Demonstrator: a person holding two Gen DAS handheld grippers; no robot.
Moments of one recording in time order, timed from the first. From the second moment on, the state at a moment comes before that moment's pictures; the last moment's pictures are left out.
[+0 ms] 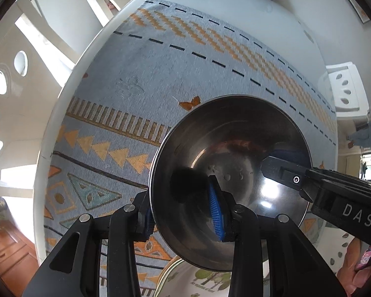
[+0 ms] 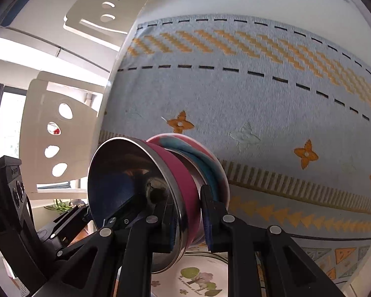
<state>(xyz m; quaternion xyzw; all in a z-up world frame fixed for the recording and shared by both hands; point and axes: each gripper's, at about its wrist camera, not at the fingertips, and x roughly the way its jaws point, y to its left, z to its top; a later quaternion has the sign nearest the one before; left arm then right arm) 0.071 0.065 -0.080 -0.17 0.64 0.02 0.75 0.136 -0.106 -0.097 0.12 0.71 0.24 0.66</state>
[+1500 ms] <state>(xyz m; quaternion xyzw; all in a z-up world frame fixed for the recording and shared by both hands) 0.075 0.091 -0.120 -0.22 0.66 -0.03 0.72 0.123 -0.112 -0.171 0.25 0.73 0.24 0.59</state>
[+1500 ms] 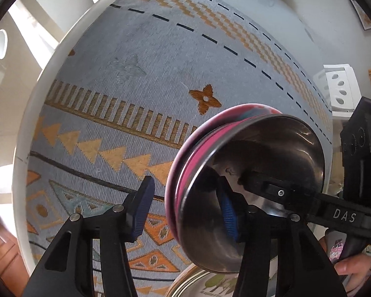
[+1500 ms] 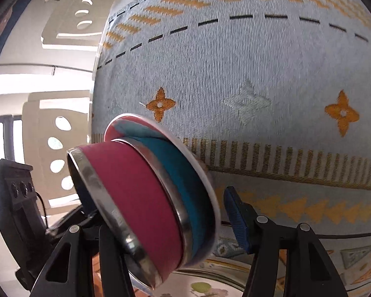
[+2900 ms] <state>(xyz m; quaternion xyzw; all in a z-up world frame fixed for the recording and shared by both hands) 0.072 0.059 -0.070 -0.11 0.62 -0.06 0.78 0.089 -0.140 -0.120 0.26 0.65 0.23 0.68</state>
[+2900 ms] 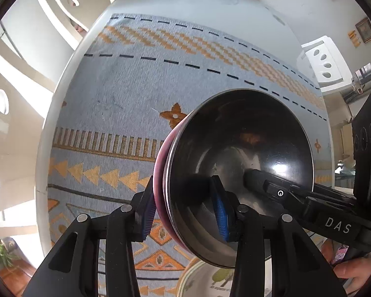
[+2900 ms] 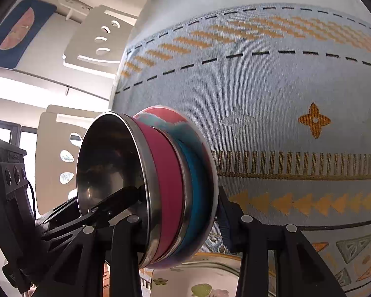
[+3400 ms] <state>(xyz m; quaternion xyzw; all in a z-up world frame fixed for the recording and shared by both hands) 0.007 0.036 -0.030 -0.13 0.59 -0.03 0.80 0.047 -0.165 -0.084 0.24 0.63 0.27 0.69</state>
